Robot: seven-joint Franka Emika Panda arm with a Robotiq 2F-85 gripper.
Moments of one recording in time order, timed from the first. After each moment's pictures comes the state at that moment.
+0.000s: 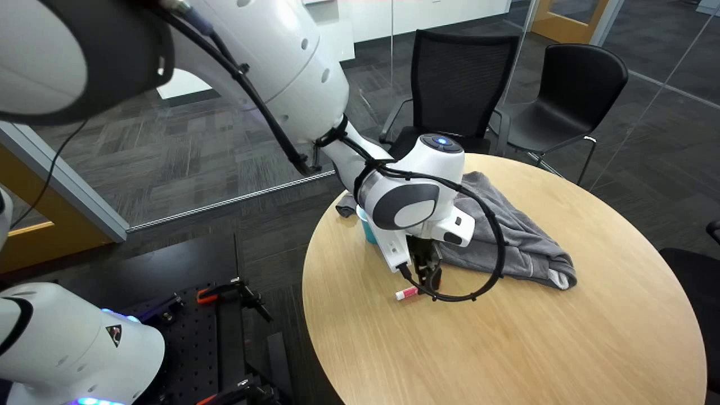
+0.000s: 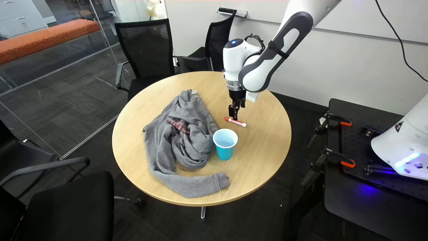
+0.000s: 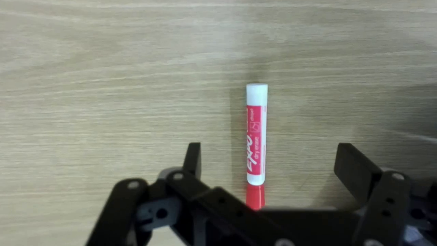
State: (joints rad) arm 0.01 0.72 -0.03 -1.93 -0.13 2.54 0.14
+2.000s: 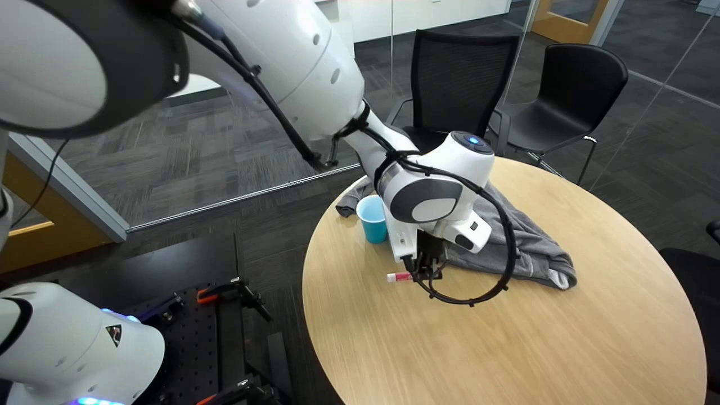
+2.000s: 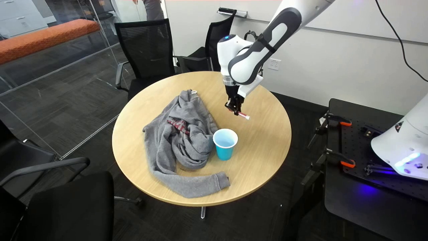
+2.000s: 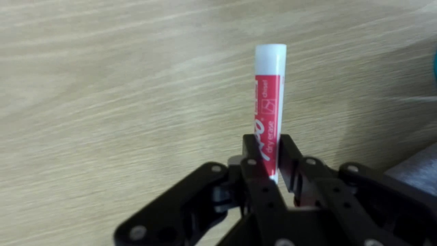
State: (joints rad) arm 0.00 0.76 -0.04 -1.81 0.00 2.38 0.22
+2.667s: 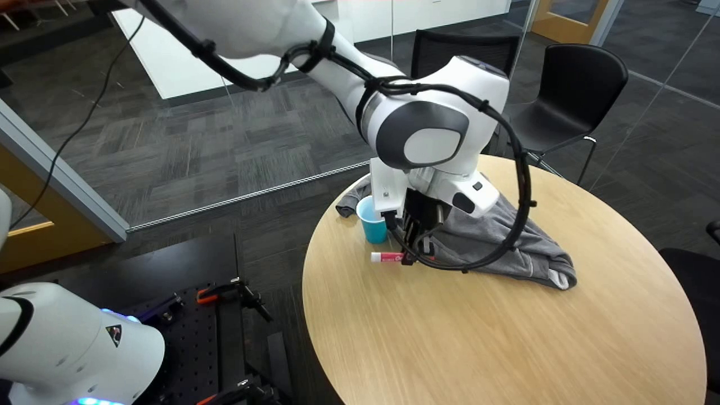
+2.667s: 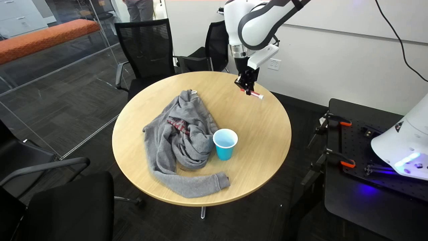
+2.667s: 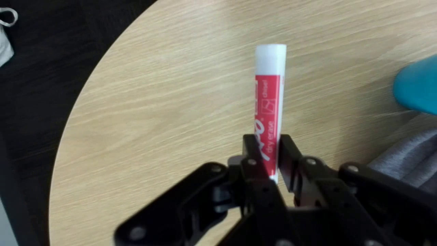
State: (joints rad) arm 0.02 0.45 -0.08 -1.95 -0.03 2.15 0.31
